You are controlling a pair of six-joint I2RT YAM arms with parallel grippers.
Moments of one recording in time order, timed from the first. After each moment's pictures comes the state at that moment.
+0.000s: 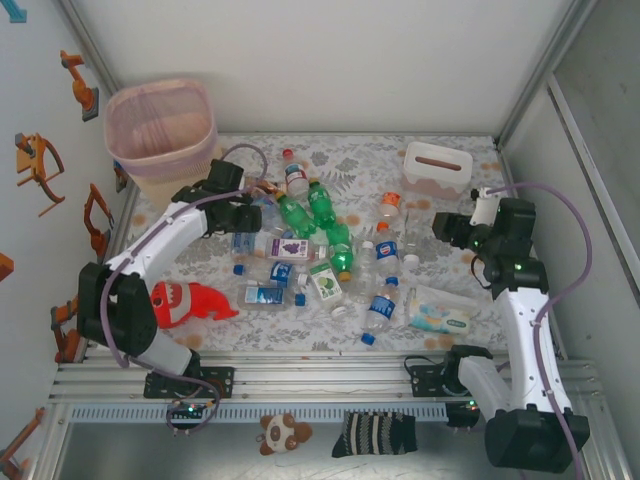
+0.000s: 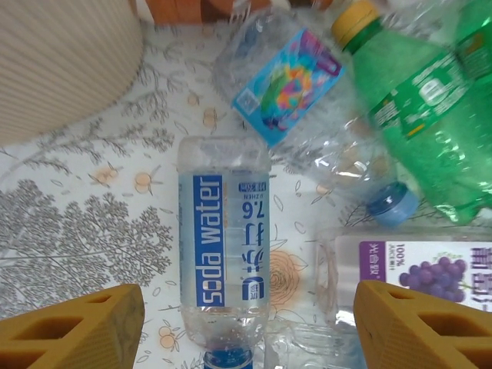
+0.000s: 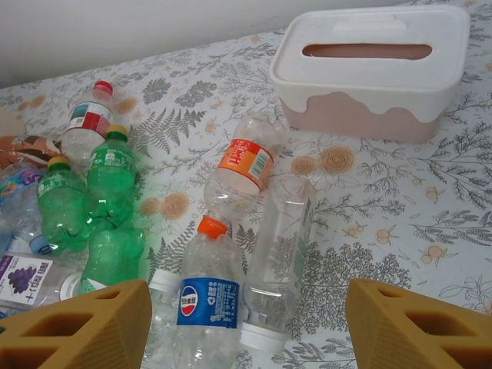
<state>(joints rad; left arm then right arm) -0.40 1.55 1.21 -0.76 -0.11 -0.28 -0.09 0.88 0.86 -0.56 -0.37 0.12</state>
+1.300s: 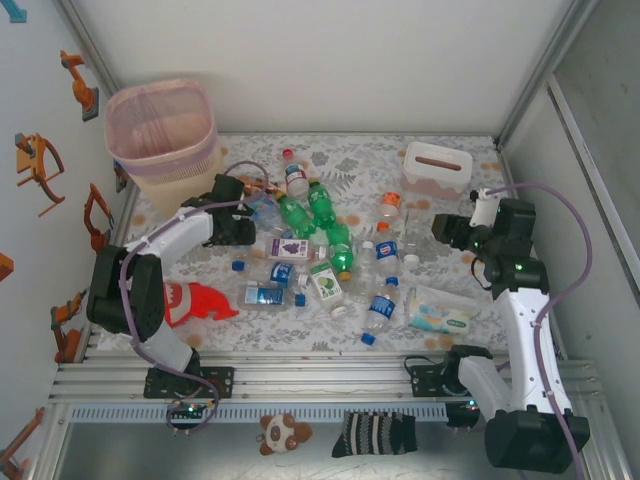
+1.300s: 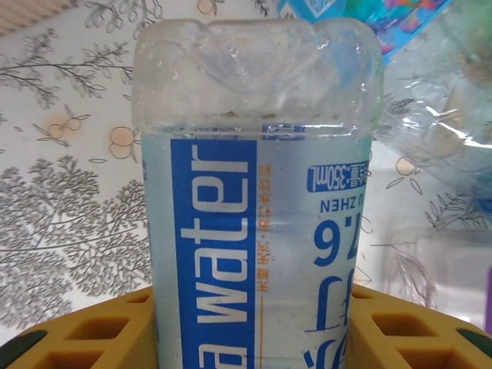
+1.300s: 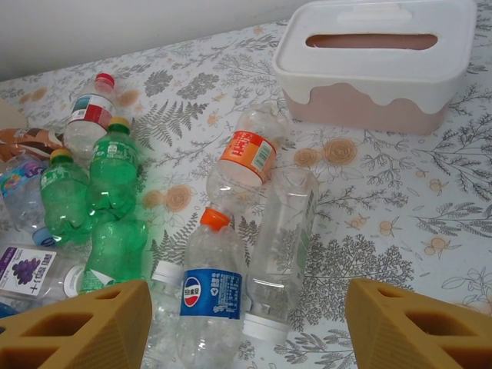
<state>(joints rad) -0.36 1.62 1.09 -0.66 -0.10 -0.29 -0.09 0.87 0.86 -0.59 -0.38 0.11</state>
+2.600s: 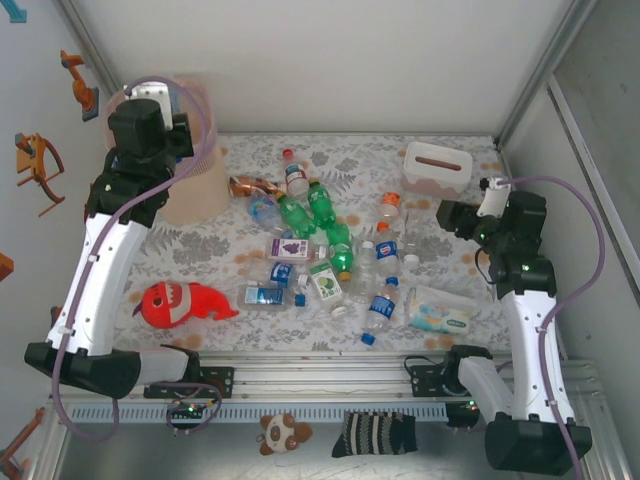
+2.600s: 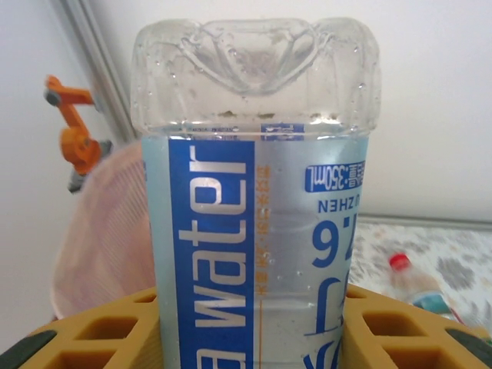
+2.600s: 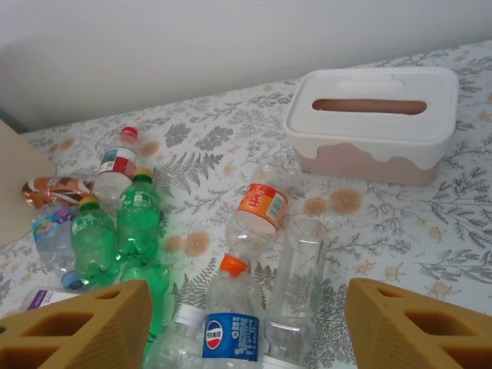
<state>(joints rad) -0.31 1.30 1.63 -0.59 -0.48 0.01 -0.08 0.86 0.95 -0.56 -0.37 0.18</state>
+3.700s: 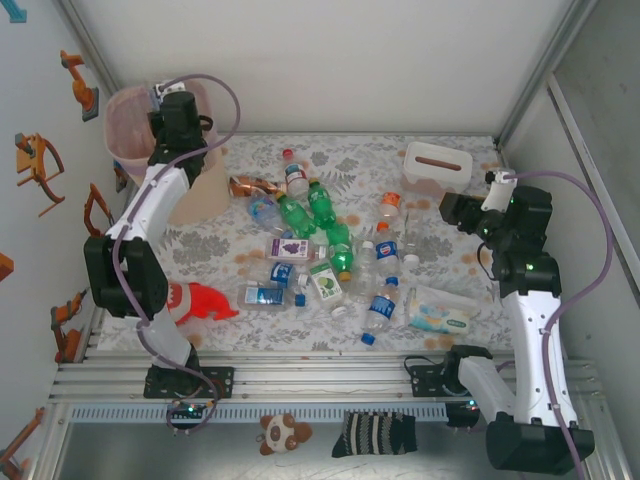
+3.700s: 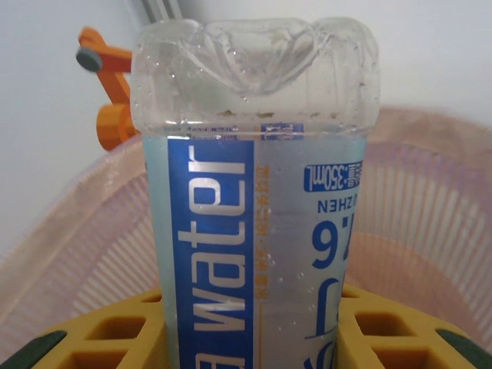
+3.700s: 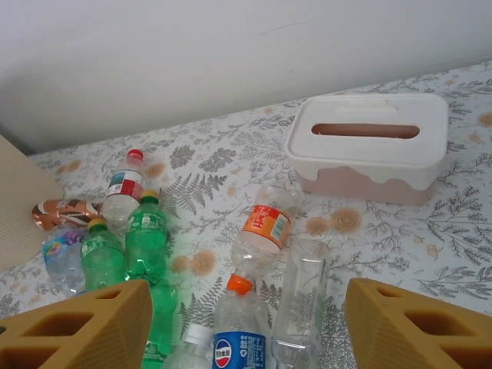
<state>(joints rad) -0.17 1.78 1.61 -0.13 -0.68 0.04 -0.07 0.86 1.01 -0.57 -0.35 0.21</state>
